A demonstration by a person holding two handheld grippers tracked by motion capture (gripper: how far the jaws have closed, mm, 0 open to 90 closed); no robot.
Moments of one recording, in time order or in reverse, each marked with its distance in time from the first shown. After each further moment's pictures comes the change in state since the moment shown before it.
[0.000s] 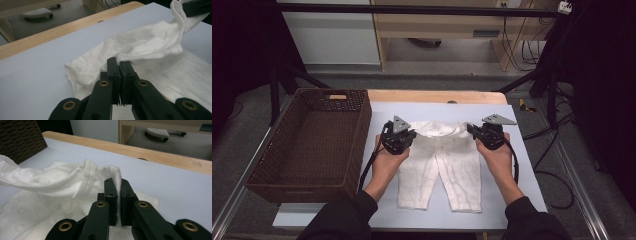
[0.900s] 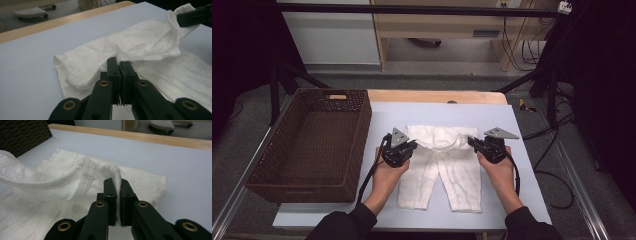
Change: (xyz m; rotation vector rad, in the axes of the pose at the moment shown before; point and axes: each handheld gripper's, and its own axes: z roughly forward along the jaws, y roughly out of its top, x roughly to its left) left arm -0.015 -0.031 -0.007 -0.031 -0.034 -0.024; right arm 0.005 -0.036 -0.013 0.021 0.028 0.033
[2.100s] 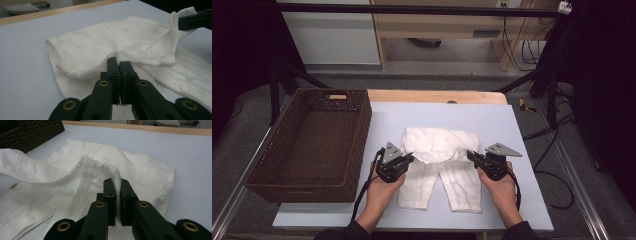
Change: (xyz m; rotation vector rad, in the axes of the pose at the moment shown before) left arm -0.011 -0.031 -0.025 -0.024 -0.040 -0.036; right arm 0.024 -0.030 -0.028 -0.006 0.031 0.009
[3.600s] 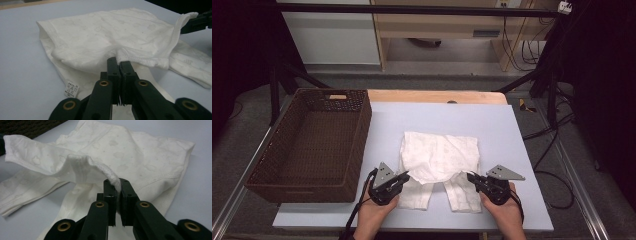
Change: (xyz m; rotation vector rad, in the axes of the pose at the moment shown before) left arm -0.022 -0.037 -0.038 0.000 -0.044 0.005; right arm 0.026 -0.041 -0.037 0.043 0.054 -0.031
